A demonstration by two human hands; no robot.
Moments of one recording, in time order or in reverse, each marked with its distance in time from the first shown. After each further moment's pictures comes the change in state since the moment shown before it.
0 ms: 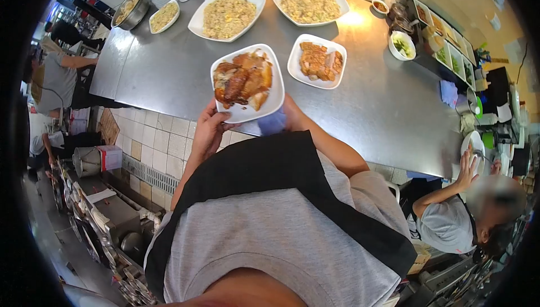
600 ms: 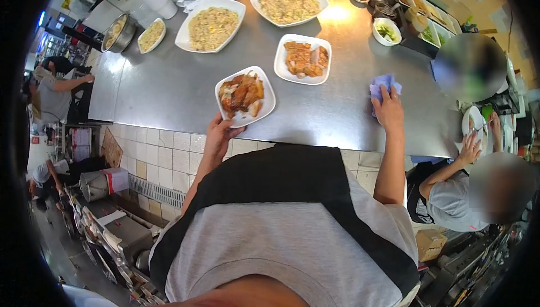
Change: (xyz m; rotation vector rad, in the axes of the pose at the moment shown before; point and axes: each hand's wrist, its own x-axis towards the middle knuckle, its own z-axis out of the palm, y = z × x) left_hand 0.032 -0.061 -0.028 -0.052 0.048 -0.095; right_hand -0.237 -0.120 -0.119 -2.130 1.318 0.054
